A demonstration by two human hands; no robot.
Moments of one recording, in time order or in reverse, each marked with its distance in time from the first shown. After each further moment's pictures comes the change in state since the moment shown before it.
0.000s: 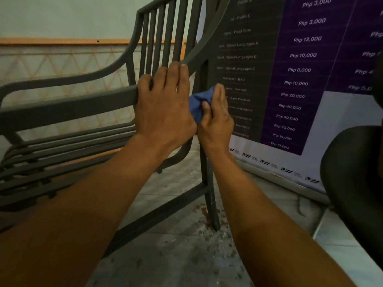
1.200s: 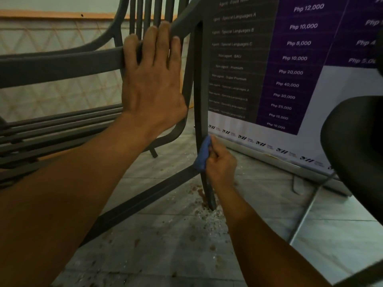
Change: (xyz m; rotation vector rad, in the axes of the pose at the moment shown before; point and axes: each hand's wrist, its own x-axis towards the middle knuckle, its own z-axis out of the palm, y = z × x) left_hand -0.016 0.000 0.016 0.112 0.098 0.038; right_hand -0.127 0.075 -0.024 -0.006 -0.130 0.370
